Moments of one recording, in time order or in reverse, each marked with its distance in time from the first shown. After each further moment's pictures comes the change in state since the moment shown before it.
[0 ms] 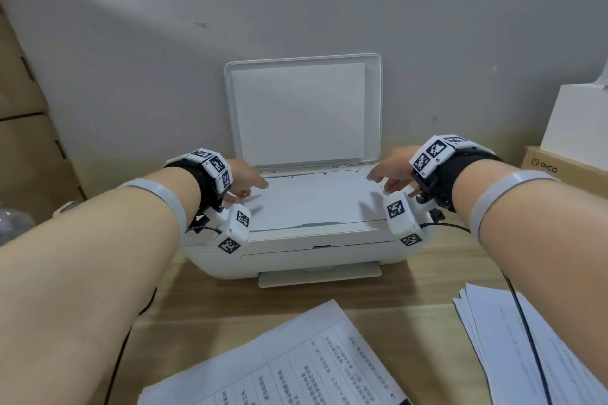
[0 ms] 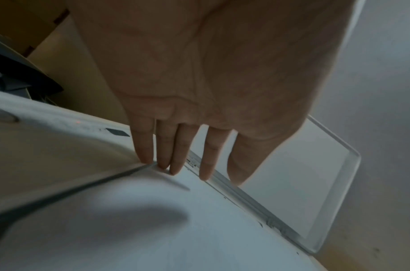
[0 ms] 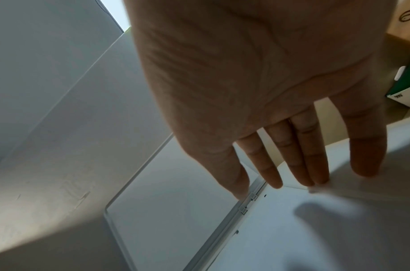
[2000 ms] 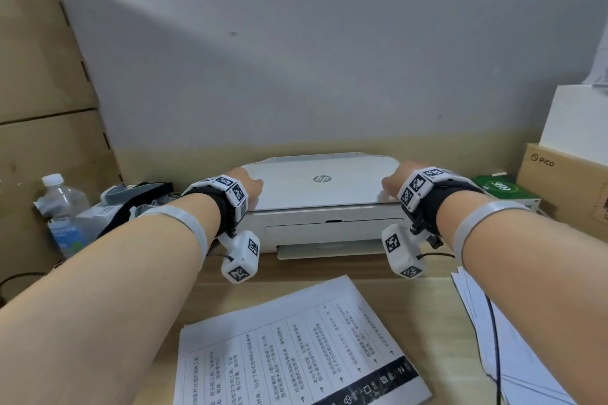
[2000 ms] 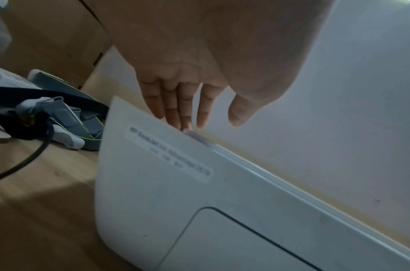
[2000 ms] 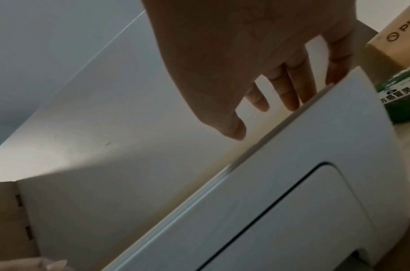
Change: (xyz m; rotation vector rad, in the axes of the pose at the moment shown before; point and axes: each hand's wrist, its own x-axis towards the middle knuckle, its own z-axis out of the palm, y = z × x) left_hand -0.078 -0.042 0.024 0.219 0.324 -0.031; right_hand -0.062 0.017 0.040 -0.338 0.274 0.029
